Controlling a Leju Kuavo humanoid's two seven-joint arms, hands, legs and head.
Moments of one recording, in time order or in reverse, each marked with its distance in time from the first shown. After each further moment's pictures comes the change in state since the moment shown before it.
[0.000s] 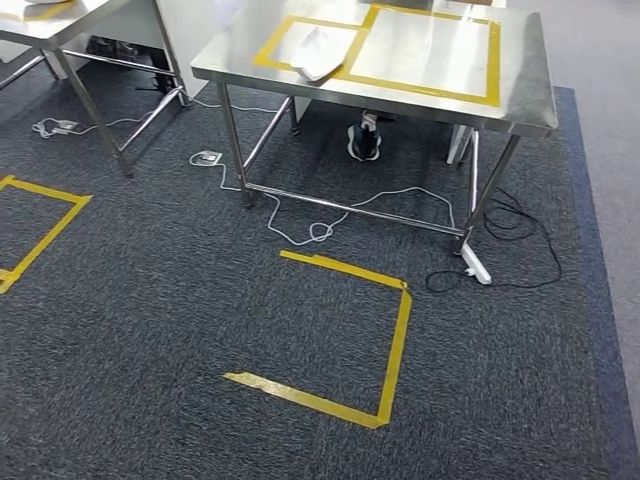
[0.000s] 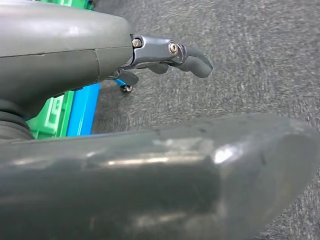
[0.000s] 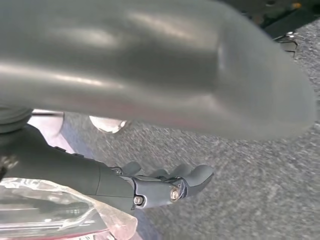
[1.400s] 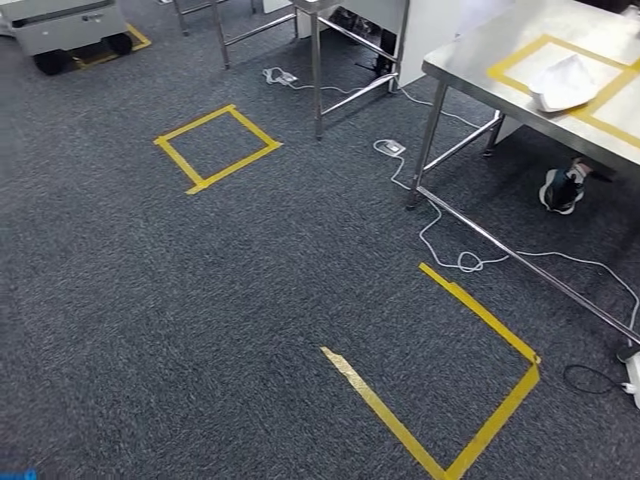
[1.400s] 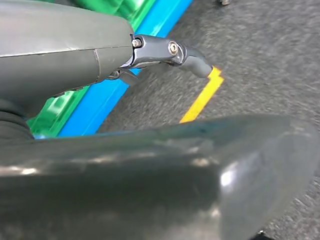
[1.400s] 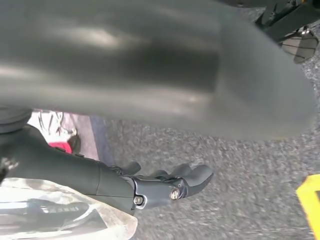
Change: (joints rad) left arm 0.034 0.015 0.023 -0.065 0.212 0.001 -0.149; right arm -0.050 0.002 0.074 0.051 -0.021 0.000 0.017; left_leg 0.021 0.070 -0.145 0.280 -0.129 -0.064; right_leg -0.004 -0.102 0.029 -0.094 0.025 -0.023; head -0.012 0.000
